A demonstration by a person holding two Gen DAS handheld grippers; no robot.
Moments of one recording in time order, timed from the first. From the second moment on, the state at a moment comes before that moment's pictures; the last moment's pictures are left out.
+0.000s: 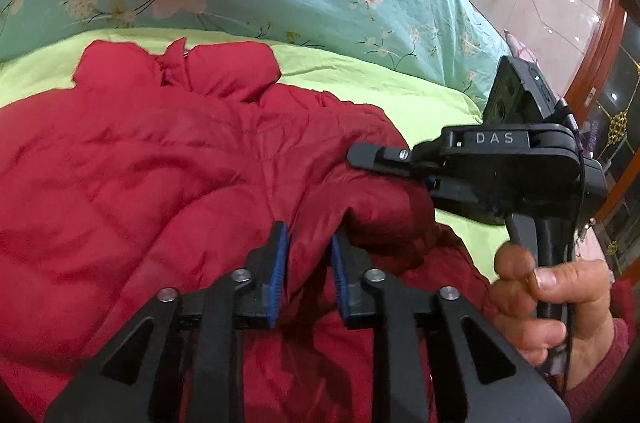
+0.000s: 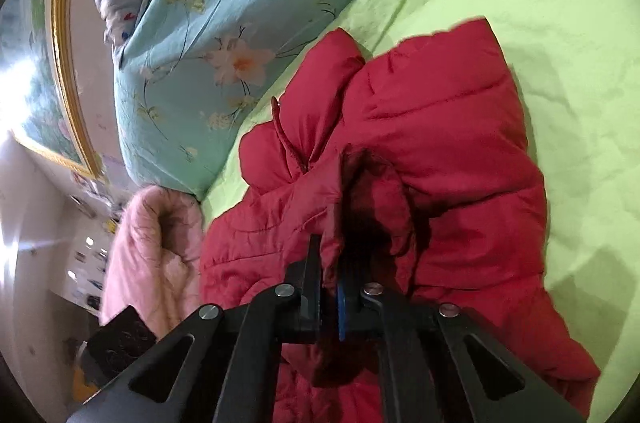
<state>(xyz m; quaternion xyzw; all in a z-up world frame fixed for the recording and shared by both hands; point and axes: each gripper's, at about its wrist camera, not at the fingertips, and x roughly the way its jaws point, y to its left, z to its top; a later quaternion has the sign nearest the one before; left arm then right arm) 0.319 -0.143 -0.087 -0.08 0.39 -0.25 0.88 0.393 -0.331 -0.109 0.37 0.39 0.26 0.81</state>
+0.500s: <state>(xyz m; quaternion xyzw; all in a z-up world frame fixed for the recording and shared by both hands) 0.329 0.016 -0.075 -0.16 0.39 -0.12 0.90 0.351 -0.328 -0.009 0.24 0.30 0.26 0.89</state>
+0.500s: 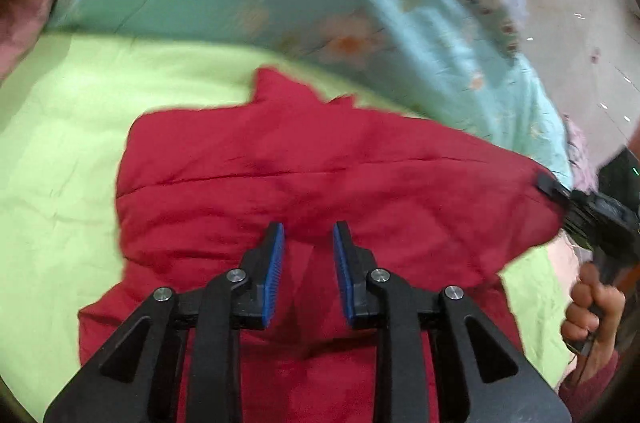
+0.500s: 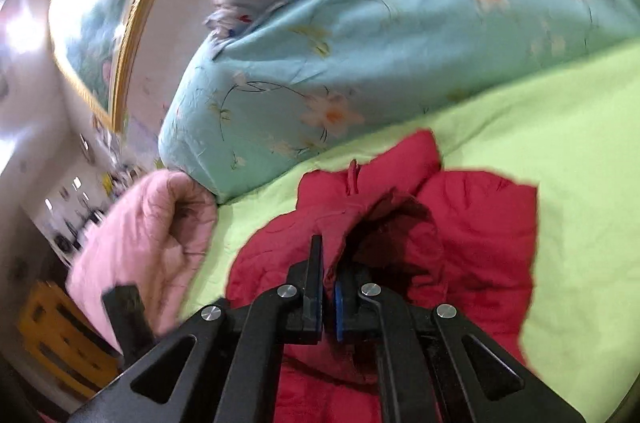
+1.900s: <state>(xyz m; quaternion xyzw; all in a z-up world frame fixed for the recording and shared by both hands) 0.354 0.024 -0.134 -0.14 0.46 -0.13 0.87 0.395 -0.293 -0.124 0.14 0.43 0.12 0.88</state>
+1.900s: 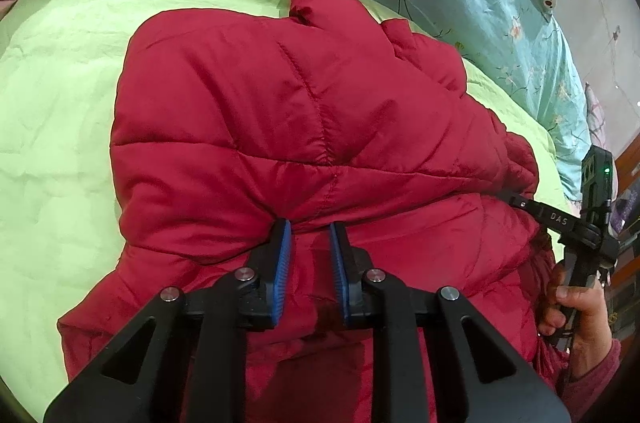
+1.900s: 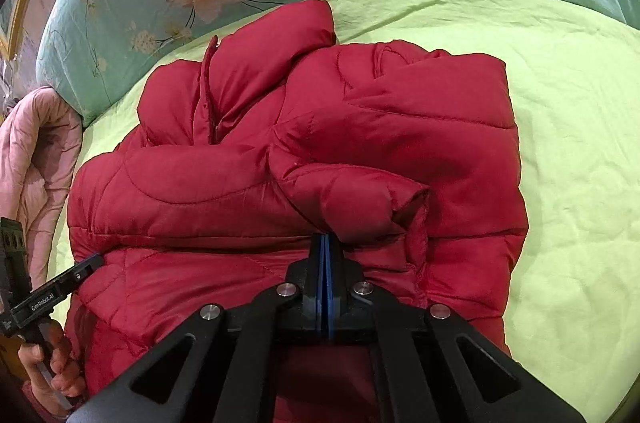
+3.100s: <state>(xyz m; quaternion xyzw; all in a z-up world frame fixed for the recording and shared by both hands) 0.186 0.066 -0.078 -0.15 0.45 -0.07 0.88 0.187 -0.327 -0.081 0.16 0.39 0.13 0.89</state>
